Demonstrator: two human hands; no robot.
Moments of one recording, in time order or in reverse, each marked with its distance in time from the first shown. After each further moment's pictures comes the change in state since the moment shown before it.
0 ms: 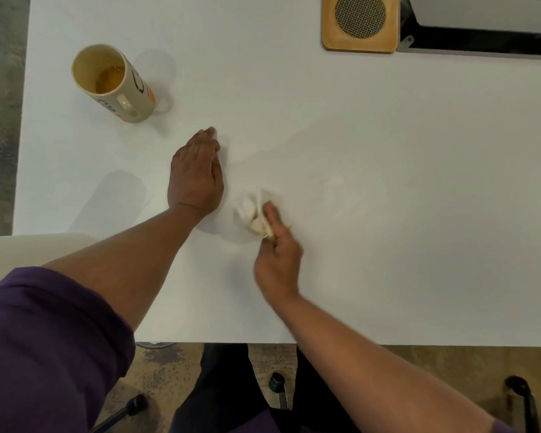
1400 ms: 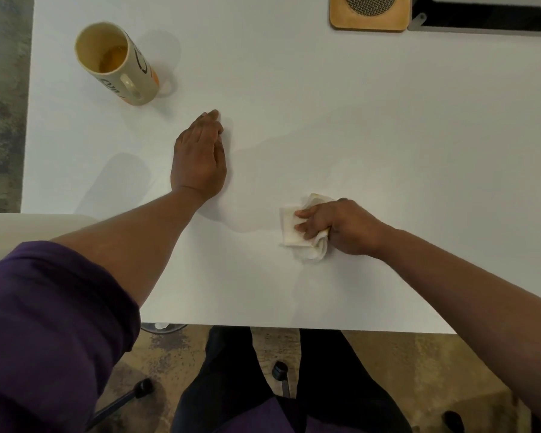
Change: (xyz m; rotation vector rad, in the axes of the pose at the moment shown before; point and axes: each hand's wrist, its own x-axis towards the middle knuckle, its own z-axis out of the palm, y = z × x) left_hand -0.002 -0.004 0.004 -0.005 0.027 -0.013; right_hand 0.091 0.009 -0.132 -0.610 -0.903 -0.405
